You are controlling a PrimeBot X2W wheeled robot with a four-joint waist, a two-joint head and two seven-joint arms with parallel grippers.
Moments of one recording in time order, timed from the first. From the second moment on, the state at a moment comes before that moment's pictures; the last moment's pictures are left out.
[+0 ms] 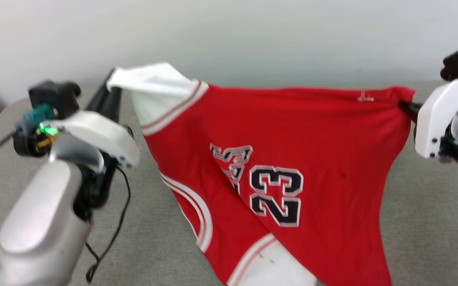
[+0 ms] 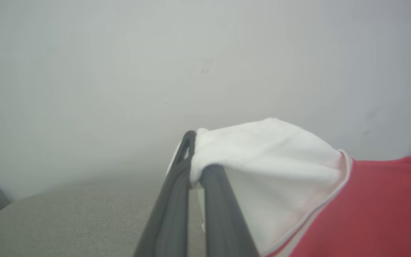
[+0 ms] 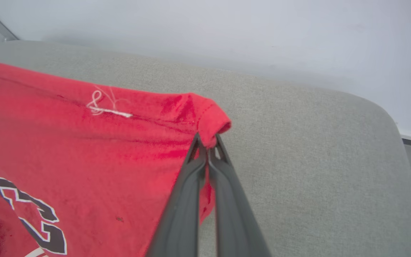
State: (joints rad) left arm -0.55 0.44 -0.40 0.14 -0.64 0.17 0.02; right arm -0.68 -0.43 0.23 0.40 0.53 0.13 0.68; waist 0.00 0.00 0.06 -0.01
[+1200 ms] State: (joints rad) left arm -1.70 0.45 -0.33 0.67 -0.53 0.10 -0.07; right arm -1.64 -0.40 0.27 0.65 0.46 0.13 0.17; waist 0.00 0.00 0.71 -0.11
